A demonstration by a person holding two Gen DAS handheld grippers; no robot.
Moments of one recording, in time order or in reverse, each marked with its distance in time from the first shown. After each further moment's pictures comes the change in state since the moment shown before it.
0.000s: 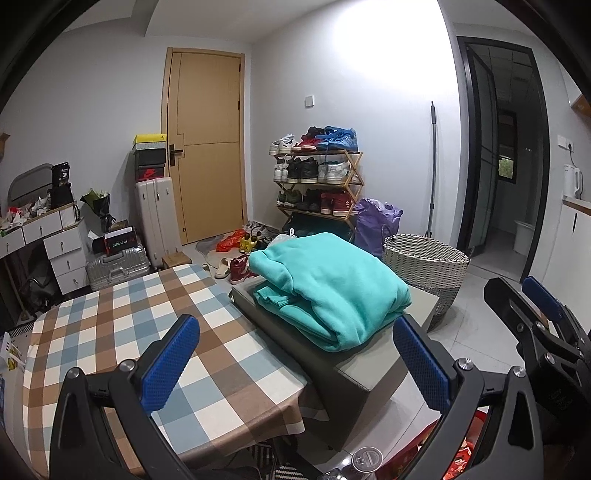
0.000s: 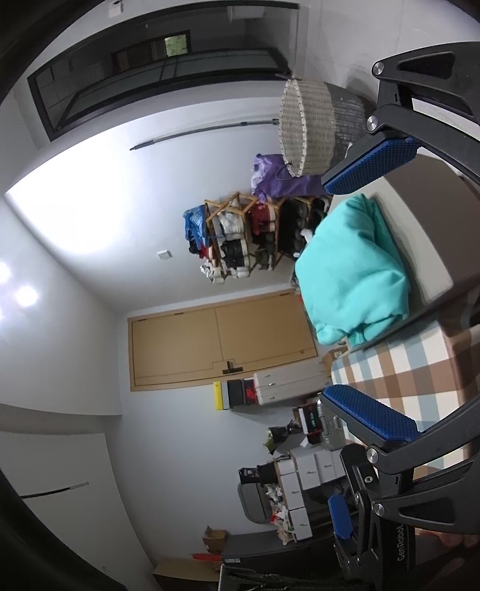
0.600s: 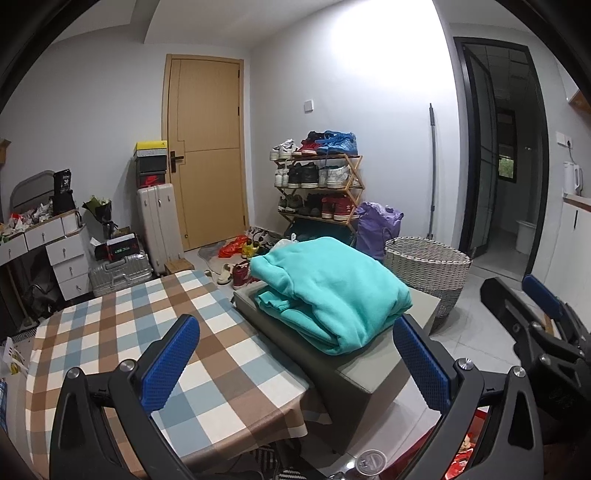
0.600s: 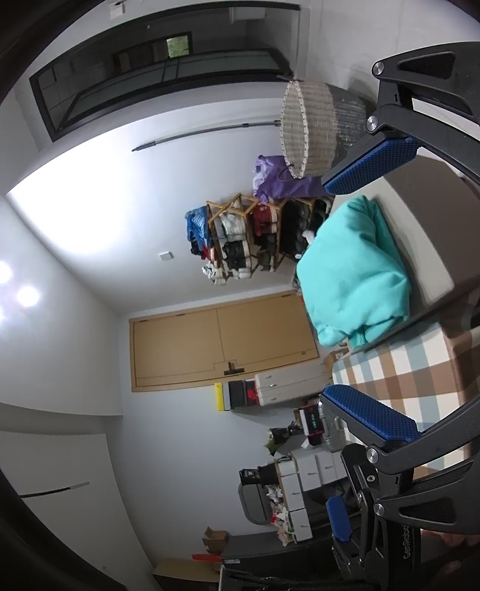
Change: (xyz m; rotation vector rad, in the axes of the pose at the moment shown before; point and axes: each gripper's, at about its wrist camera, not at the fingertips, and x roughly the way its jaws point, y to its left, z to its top) left arm -0.005 -0.001 0.000 0.011 -0.022 0.001; right arm -0.001 0.002 0.001 -0.010 -0.004 -0.006
